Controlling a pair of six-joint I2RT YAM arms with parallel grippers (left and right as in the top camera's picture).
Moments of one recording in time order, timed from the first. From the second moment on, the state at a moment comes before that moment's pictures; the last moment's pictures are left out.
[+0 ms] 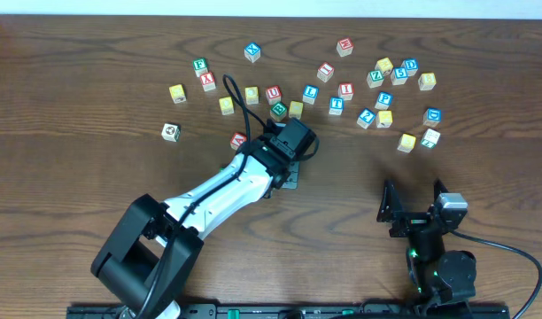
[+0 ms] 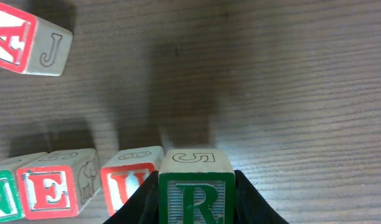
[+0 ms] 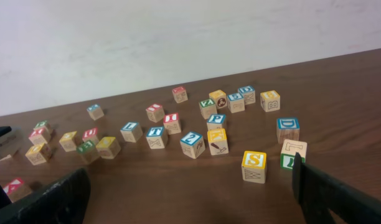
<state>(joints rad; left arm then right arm) -0.71 1.79 1.15 -0.62 -0.16 -0.57 0.17 0.01 0.01 -0.06 0.10 0.23</state>
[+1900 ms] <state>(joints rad) -0.73 1.79 1.07 -0.57 -0.16 -0.53 0.17 0.01 0.01 -0.06 0.10 0.23</state>
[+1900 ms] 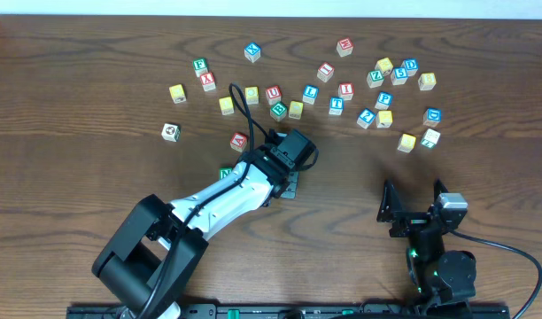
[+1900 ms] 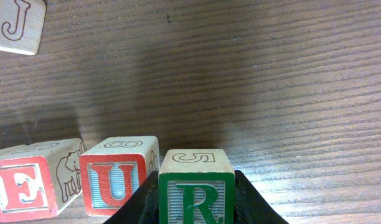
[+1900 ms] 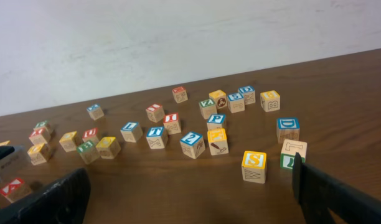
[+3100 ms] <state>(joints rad) -0.73 1.79 1.07 -0.57 -0.18 -0.43 0.17 0.01 0.01 -0.06 0.10 0.23</state>
